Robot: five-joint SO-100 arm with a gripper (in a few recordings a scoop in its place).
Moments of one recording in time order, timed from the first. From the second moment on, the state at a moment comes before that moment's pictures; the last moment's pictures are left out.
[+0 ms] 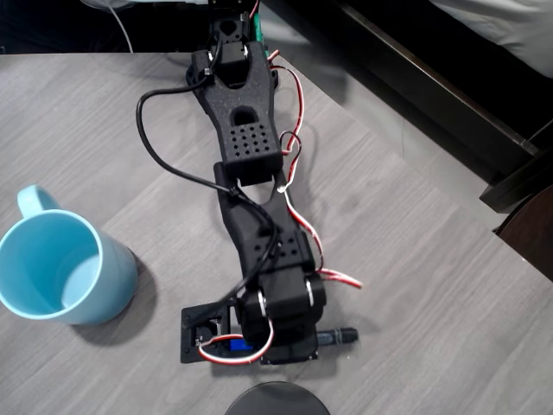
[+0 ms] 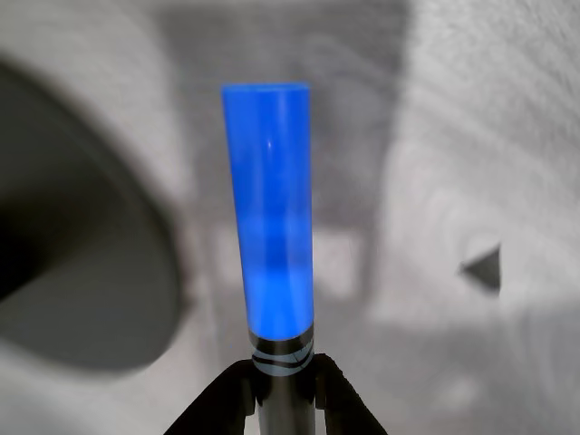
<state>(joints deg) -11.2 18.9 -11.8 102.0 9.2</state>
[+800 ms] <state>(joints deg) 10.0 99.3 33.0 102.0 2.7</state>
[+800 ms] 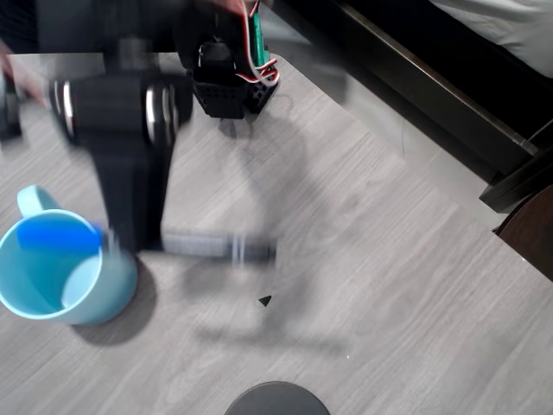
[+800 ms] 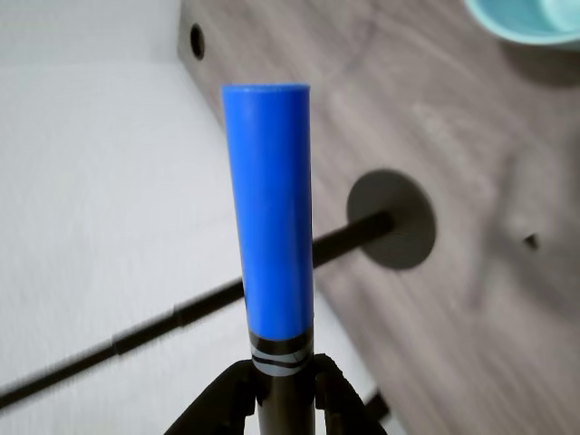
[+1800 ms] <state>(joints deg) 23.2 118.8 106.2 51.5 25.2</state>
